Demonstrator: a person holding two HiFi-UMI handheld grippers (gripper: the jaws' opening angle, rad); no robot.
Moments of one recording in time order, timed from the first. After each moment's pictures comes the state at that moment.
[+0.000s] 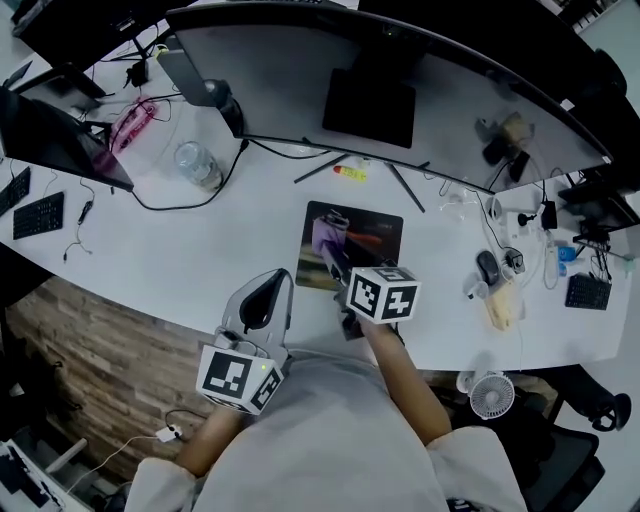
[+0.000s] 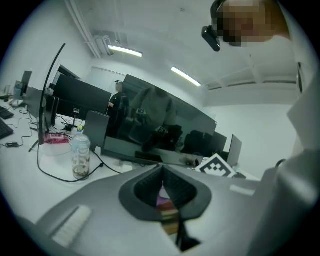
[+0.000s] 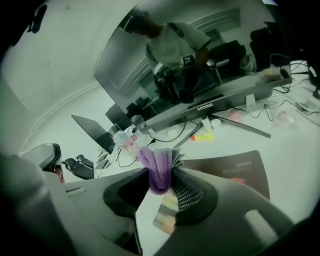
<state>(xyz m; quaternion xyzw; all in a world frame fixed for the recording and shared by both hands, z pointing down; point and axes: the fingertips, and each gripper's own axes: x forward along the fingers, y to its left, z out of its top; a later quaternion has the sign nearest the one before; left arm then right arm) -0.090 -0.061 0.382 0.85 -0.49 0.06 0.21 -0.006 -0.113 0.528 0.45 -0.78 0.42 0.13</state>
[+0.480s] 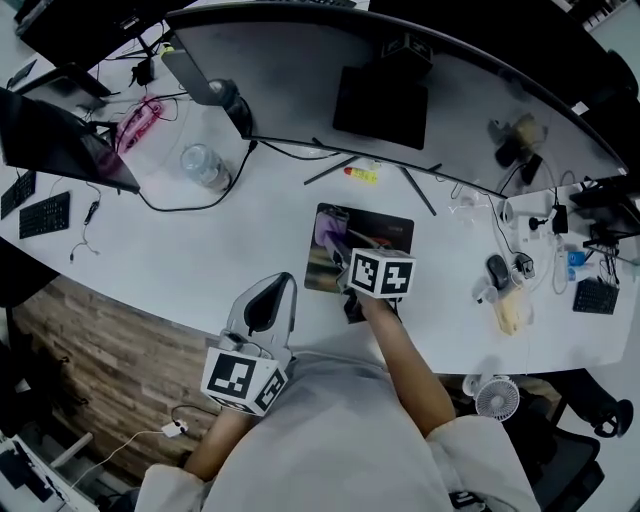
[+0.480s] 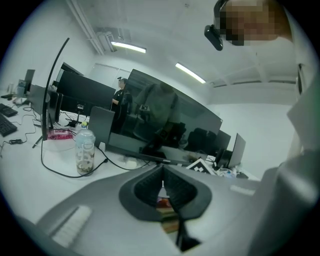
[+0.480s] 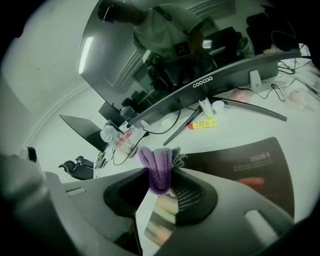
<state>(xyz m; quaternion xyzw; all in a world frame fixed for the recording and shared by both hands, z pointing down) -0.099 -0.069 0.396 0.83 -0.50 0.07 0.23 -0.019 -0.143 0.579 0.43 -0.76 0.47 0.14</state>
